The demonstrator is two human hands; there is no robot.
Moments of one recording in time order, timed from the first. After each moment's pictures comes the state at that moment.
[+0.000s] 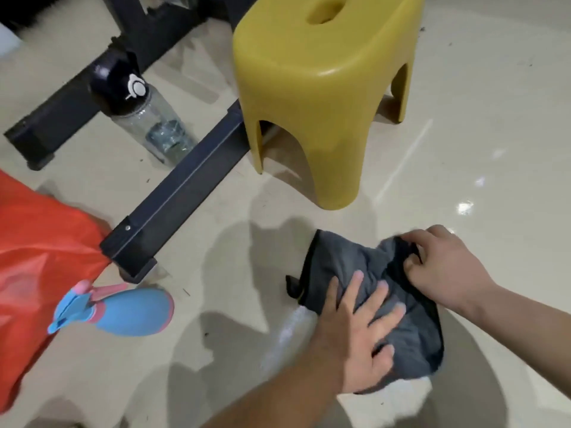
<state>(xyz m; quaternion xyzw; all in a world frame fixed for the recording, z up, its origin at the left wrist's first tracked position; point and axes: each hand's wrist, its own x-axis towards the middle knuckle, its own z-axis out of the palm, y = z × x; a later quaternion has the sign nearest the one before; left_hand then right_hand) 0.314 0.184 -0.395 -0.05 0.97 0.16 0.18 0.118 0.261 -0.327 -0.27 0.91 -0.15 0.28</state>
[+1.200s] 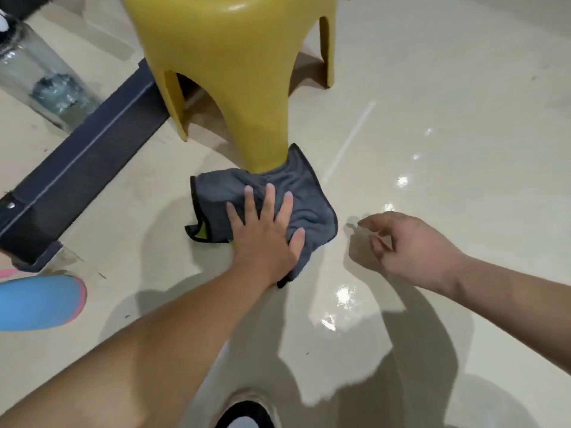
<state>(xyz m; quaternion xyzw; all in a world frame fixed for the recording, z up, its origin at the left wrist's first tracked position) 0.250 0.128 -0.403 -0.27 0.95 0.04 0.17 0.108 0.330 -0.310 -0.33 0.88 -0.13 0.31</state>
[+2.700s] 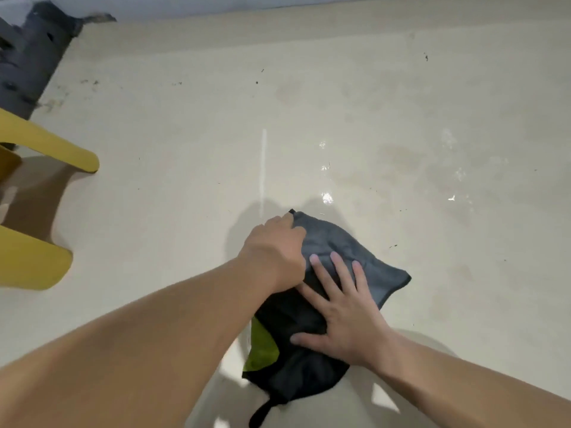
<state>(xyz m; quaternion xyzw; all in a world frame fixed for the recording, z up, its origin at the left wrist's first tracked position) 0.050 0.463 -0.308 0.10 0.96 0.07 0.25 0.132 0.638 -0.391 -0.28 0.94 -0.07 0.20</state>
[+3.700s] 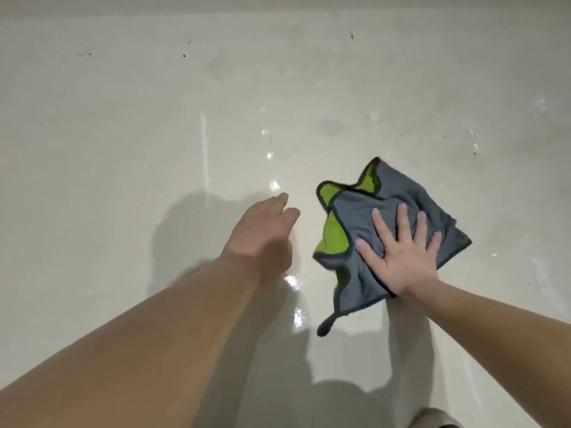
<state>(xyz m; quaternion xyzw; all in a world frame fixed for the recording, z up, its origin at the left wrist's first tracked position) 0.076 0.508 -0.342 0.18 0.96 0.20 0.13 0.120 0.795 -0.400 0.10 0.98 0.00 0.18</state>
